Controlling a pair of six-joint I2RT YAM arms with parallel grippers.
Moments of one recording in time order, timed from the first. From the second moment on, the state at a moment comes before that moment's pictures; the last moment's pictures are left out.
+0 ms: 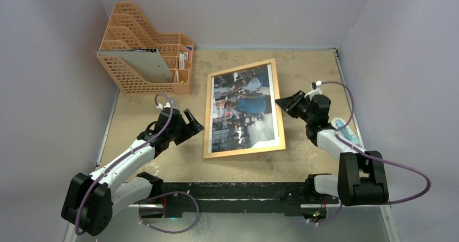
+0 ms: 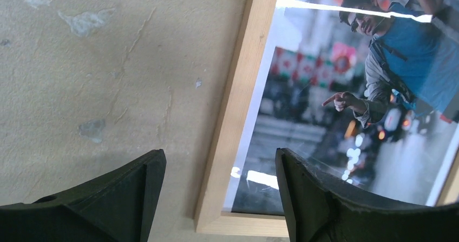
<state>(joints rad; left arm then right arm) -0.42 1.02 0.51 -0.24 0.02 -0.90 0.05 1.27 0.55 0.38 -0.41 0.81</state>
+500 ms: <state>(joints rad) -0.42 1.00 0.43 -0.31 -0.04 -0.89 0.05 1.31 0.26 0.51 -0.44 0.88</state>
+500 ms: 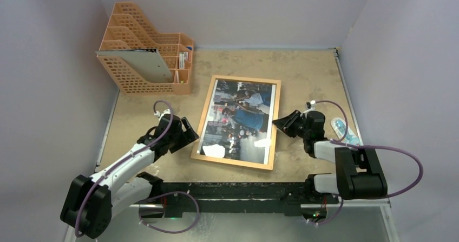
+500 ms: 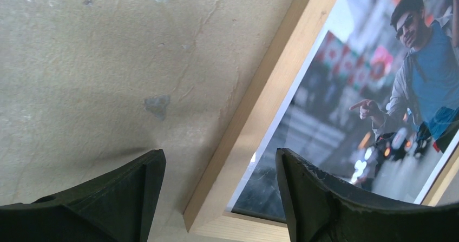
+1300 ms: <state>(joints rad) -0.59 0.96 0.56 -0.57 0.00 -0.80 0.07 1.49 0.80 0.27 -0.07 0.66</state>
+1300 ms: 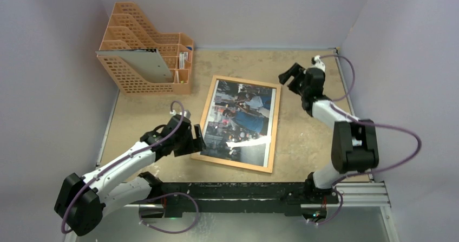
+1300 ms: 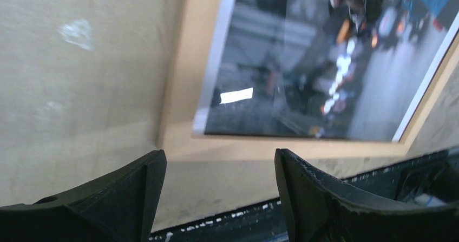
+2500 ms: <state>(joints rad) -0.55 1.16 0.43 -0.19 0.19 -0.96 0.08 2.04 1.25 0.14 -0.34 0.16</state>
